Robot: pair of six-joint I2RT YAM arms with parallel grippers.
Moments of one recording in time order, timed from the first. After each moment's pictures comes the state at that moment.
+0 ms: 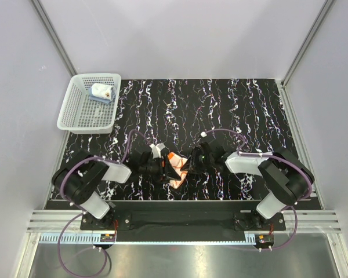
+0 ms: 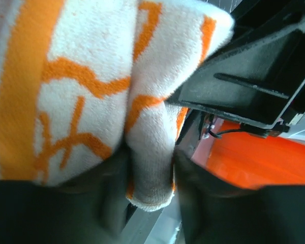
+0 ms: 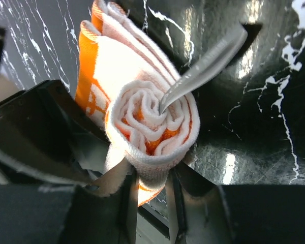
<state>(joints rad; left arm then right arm) -0.62 1.61 0.39 0.54 0.69 -1.01 0.70 1.60 0.65 0.15 -0.31 1.00</state>
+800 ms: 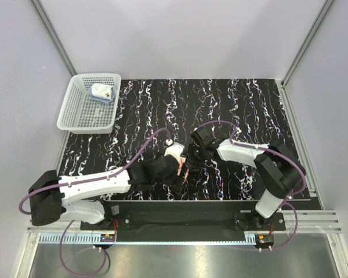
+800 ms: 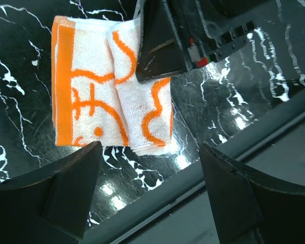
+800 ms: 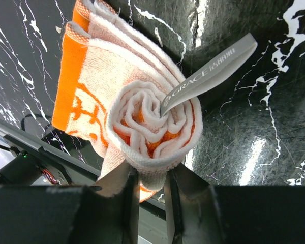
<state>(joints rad) -1.14 1.23 0.78 -0.39 -0.28 -0.56 0.71 1.69 0.93 -0.31 -0.27 0.86</state>
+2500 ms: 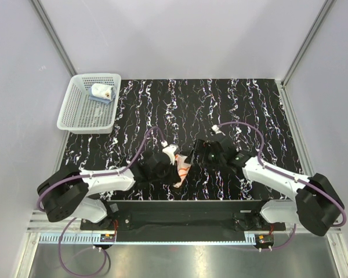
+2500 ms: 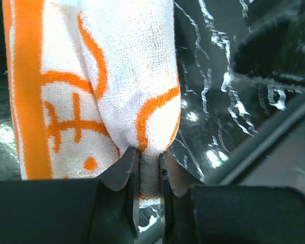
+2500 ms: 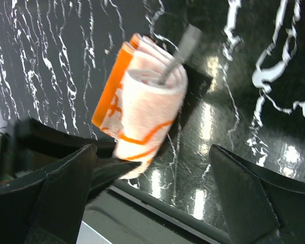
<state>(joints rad) -0.97 1.38 0.56 0.07 0.04 -0.61 0.72 1.26 0.71 -0.21 -0.06 0.89</state>
